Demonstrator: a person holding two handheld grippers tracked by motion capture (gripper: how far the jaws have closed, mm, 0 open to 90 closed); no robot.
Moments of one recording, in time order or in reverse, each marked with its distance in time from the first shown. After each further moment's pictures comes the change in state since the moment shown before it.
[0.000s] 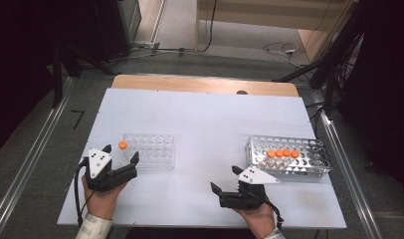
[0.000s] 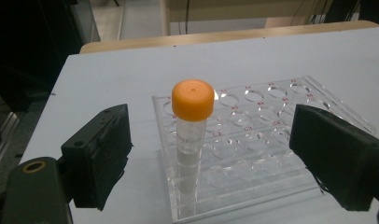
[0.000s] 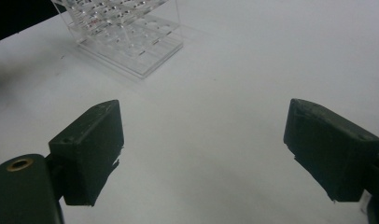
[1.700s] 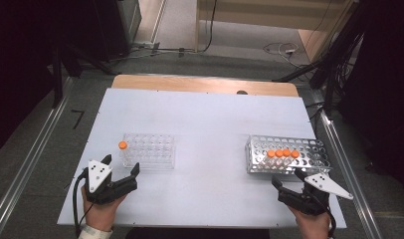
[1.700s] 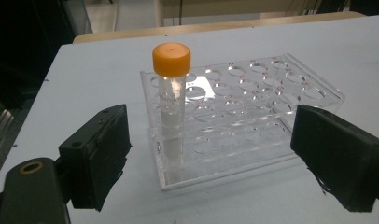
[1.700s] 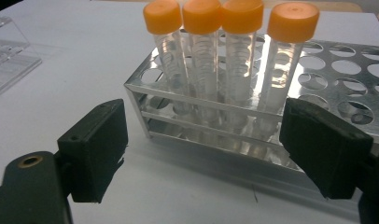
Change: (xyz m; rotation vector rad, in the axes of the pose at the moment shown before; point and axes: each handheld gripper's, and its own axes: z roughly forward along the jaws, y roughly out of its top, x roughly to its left) left arm -0.008 -0.015 -0.018 0.007 -0.022 0.013; right arm -0.091 -0.038 -0.091 -0.087 -0.321 0.164
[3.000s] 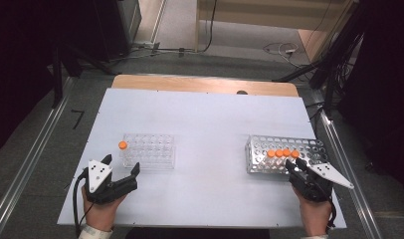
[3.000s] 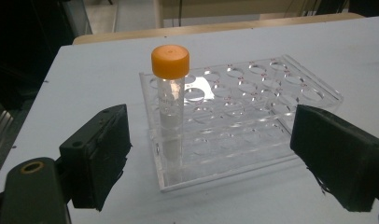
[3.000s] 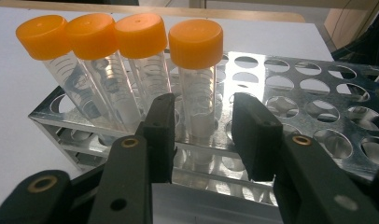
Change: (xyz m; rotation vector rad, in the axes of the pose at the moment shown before) left arm -0.001 0.000 0.000 -0.007 0.000 0.000; right arm -0.026 0.007 0.023 -0.033 -0.142 0.022
